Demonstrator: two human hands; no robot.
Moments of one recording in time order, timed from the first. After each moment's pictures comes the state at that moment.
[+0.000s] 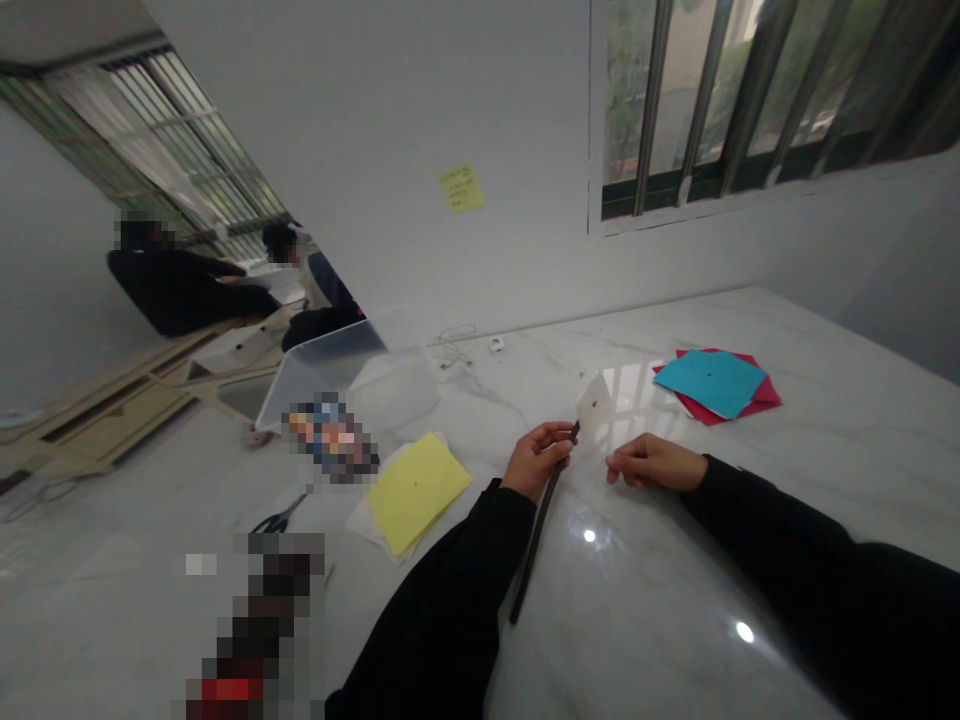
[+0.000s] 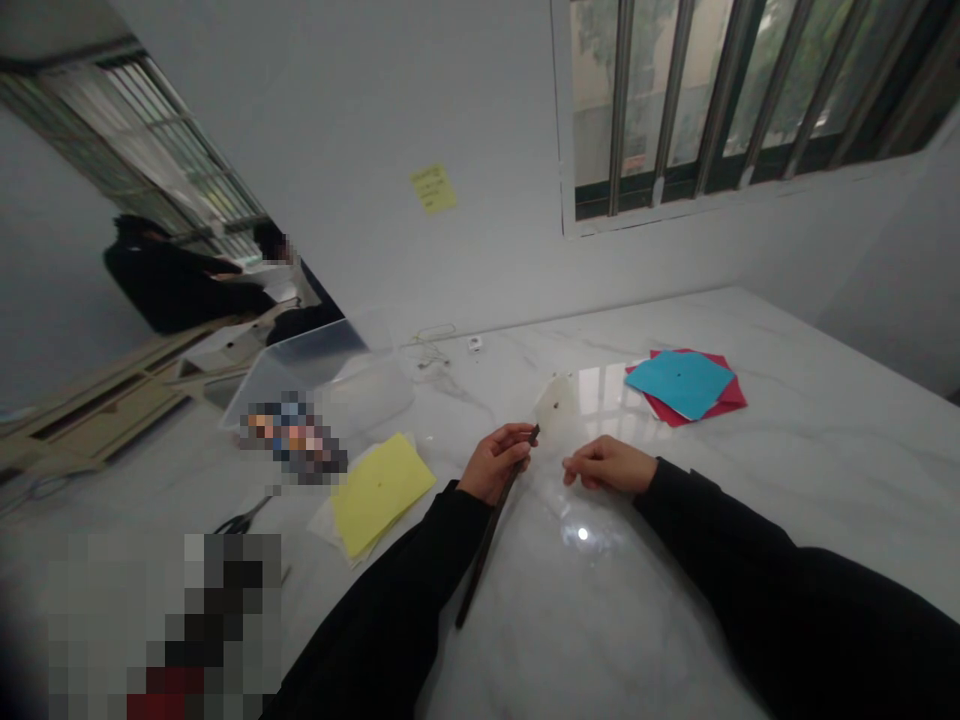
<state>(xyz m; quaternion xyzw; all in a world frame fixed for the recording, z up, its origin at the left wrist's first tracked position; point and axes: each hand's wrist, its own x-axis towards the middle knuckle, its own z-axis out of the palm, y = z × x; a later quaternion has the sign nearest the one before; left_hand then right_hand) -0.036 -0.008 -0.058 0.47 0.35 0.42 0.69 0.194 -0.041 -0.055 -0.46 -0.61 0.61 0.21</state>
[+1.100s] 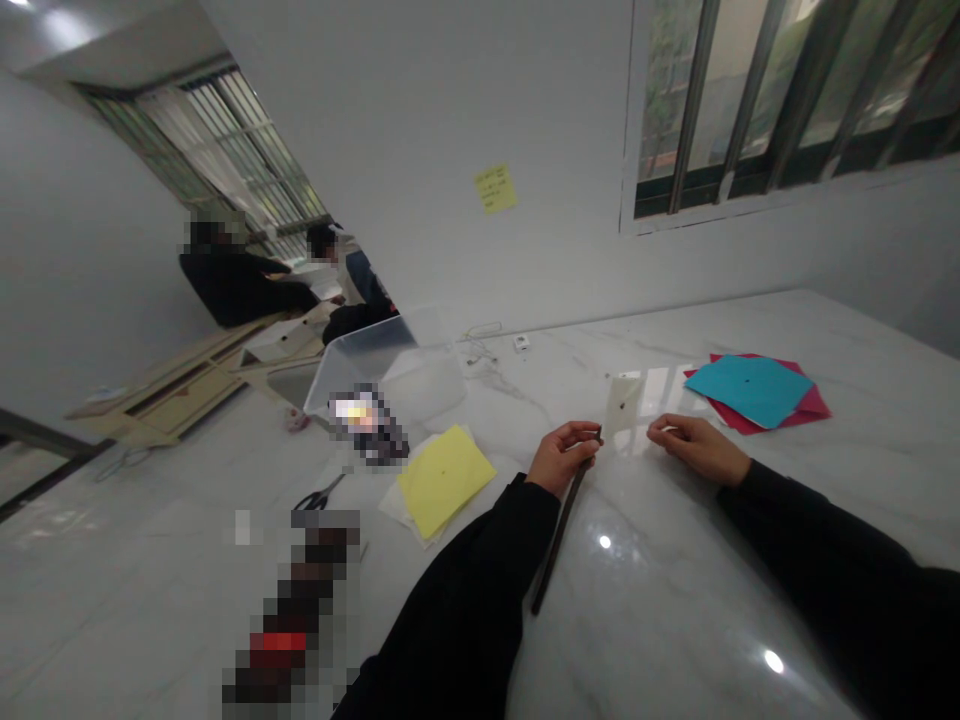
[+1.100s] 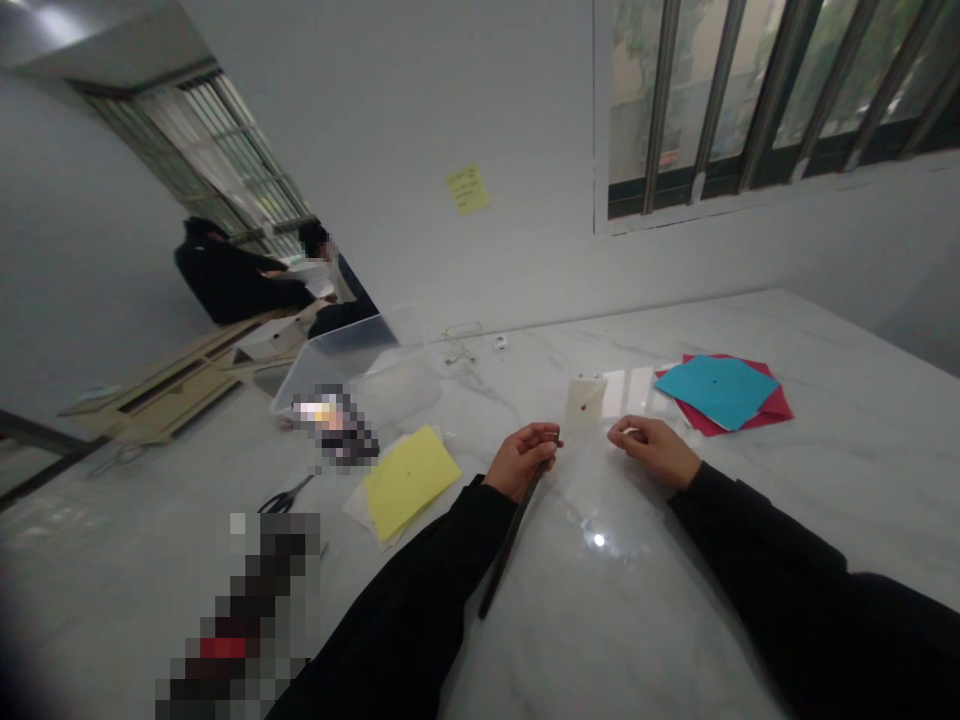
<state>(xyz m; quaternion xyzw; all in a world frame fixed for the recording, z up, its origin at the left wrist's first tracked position) -0.036 -0.007 -0.069 0.47 0.34 0.43 0.70 0.208 -0.030 -0.064 -0.56 -0.64 0.40 0.34</state>
